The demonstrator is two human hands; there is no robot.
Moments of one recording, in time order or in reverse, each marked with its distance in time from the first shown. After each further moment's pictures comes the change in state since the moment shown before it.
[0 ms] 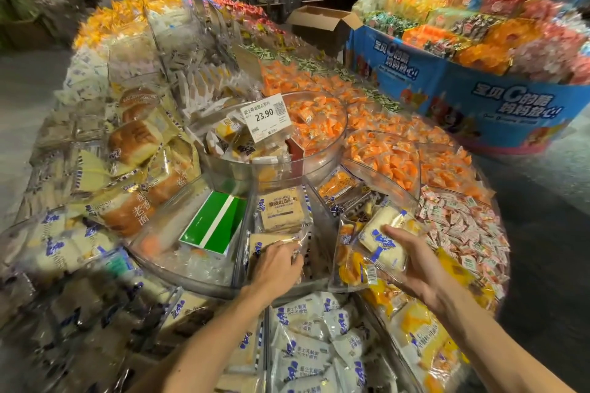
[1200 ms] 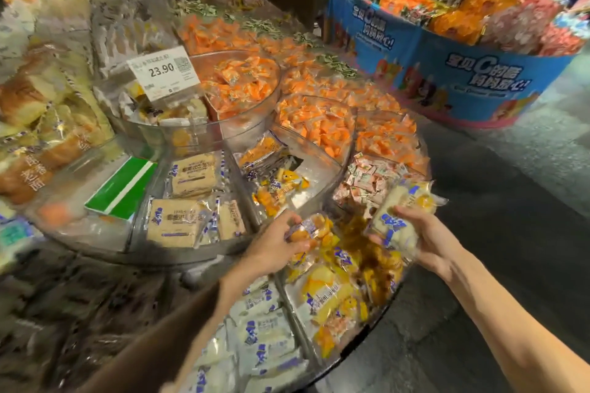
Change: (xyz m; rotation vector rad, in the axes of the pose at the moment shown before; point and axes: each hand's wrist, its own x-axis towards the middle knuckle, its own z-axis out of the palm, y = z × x) left_hand -0.007 0.148 0.094 -0.334 -0.169 0.004; right_hand 0.032 -0.045 -0.216 0.143 -0.062 0.047
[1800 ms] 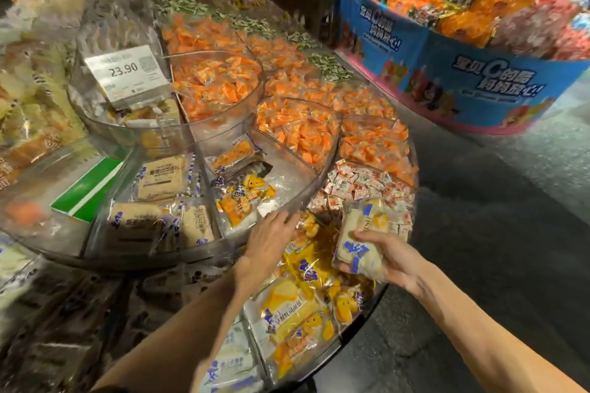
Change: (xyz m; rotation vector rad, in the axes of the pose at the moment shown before) left_hand 0.080 0.001 0.071 1.022 0.268 0.274; right_hand 0.044 -0.006 -0.039 -0.147 -0.216 0.204
